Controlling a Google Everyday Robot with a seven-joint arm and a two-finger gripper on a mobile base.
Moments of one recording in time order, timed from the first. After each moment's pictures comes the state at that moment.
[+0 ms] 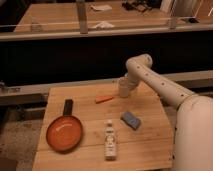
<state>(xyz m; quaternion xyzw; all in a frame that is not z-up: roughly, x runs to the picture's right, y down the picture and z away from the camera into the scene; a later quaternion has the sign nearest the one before) 0.146 0.013 0.901 -0.23 -0.12 -0.21 0.94</state>
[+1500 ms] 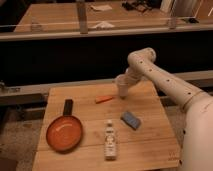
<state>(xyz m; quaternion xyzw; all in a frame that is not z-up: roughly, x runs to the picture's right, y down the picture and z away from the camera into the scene) 0.148 -0.019 0.857 -0.21 -0.12 -0.24 0.94</state>
